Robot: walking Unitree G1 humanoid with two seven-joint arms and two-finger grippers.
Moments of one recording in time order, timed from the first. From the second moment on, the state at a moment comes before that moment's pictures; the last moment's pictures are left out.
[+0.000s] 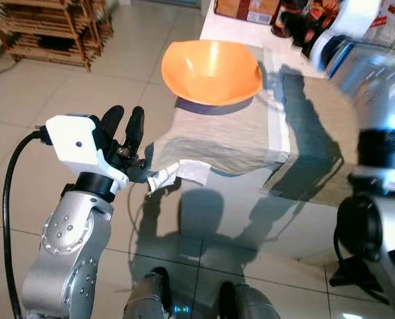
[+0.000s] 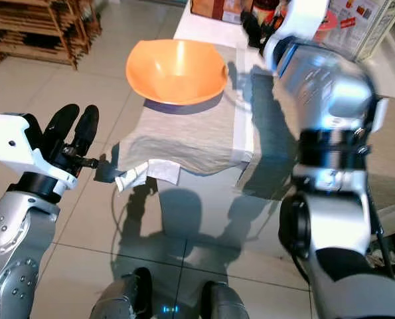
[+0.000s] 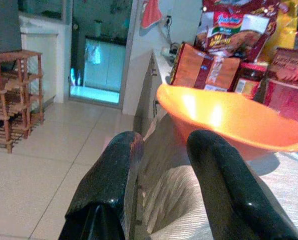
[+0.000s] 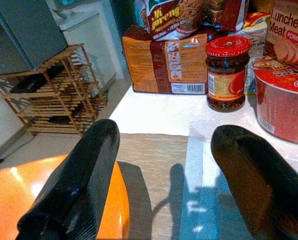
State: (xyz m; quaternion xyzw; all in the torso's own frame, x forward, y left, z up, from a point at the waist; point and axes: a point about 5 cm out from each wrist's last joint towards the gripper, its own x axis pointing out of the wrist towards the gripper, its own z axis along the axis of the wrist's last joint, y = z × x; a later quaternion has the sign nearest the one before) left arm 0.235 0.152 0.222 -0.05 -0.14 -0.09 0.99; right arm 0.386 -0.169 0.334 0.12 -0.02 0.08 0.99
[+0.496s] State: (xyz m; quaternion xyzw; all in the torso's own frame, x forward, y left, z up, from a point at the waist) left arm 0.233 0.148 0.220 -0.05 -0.13 -0.09 0.99; right arm 0.380 -0.171 0.331 0.22 0.07 0.17 0.96
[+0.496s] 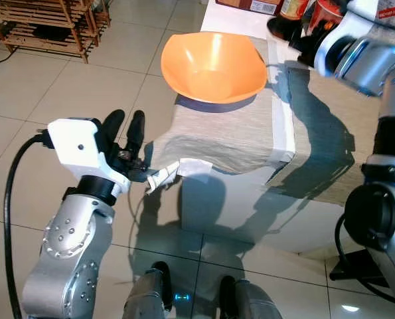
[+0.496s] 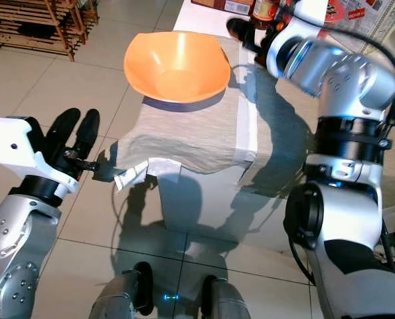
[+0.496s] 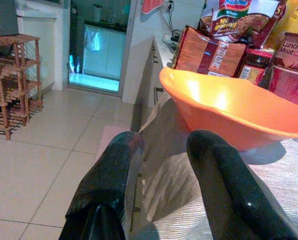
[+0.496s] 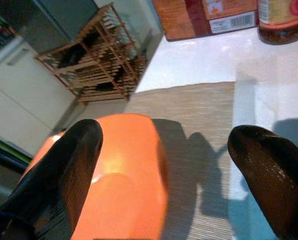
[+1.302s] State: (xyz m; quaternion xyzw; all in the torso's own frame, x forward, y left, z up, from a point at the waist) left arm 0.231 0.145 0.223 -0.05 -0.13 -0.09 0.99; right arm 0.384 -0.119 0.288 0.27 0.15 0.20 0.93
